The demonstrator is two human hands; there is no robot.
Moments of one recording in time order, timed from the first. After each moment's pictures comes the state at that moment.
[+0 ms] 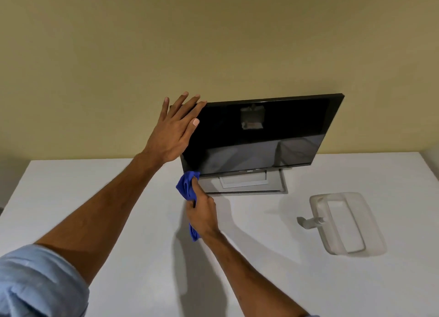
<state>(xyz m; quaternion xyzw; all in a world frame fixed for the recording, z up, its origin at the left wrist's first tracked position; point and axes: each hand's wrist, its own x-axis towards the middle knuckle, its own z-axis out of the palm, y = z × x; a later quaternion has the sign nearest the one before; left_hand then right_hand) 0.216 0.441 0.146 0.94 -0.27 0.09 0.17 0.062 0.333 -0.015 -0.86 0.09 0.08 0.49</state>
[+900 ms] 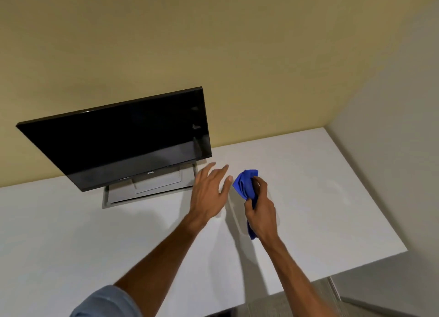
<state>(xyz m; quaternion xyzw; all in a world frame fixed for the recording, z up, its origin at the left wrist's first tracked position) 0.032 0.017 0.034 0.94 -0.21 -0.03 0.29 -0.073 -0.135 0.021 -0.87 0.21 -0.09 0.44</state>
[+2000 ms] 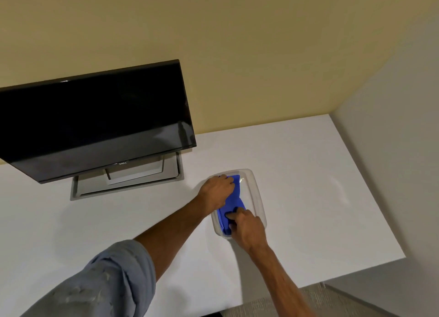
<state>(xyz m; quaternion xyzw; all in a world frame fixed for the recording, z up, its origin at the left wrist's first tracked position) 0.077 -0.068 -0.059 0.86 -0.46 -0.19 -0.10 -0.075 -0.176 -0.080 -0.96 0.08 0.20 0.19</state>
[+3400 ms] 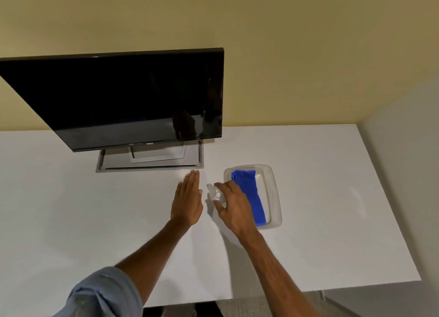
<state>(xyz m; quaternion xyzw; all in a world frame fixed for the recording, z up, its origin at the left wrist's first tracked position) 0.011 0.062 -0.076 0.97 -0.08 -0.20 0.14 -0.034 -0.102 -0.043 -0.95 0.02 0.06 0.30</state>
